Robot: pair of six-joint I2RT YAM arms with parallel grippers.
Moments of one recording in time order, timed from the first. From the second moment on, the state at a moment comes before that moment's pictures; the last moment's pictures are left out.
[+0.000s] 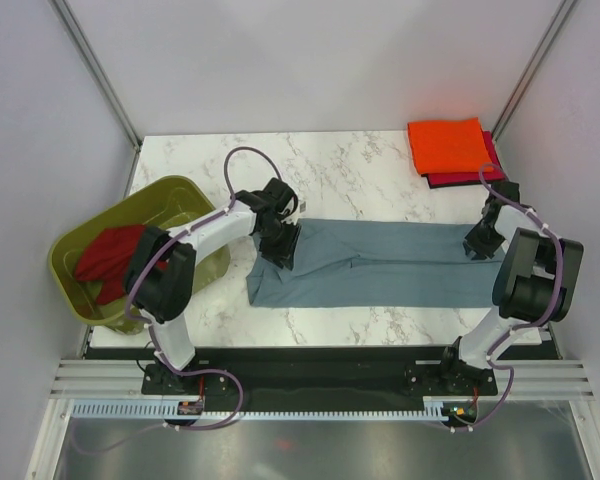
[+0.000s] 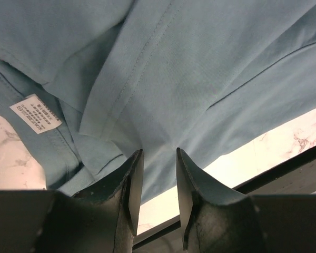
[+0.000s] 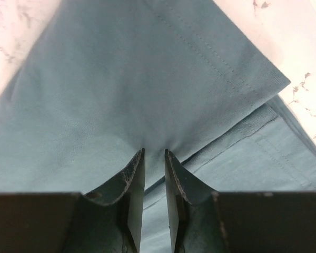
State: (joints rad) left arm -0.57 1.81 1.30 -0.77 0.22 -0.23; right arm -0.33 1.74 1.07 -0.57 0.15 0.48
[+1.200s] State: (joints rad) left arm -0.56 1.56 0.89 -0.38 0.21 -0.46; right arm 0.33 1.81 1.10 -0.29 -0.36 0.28
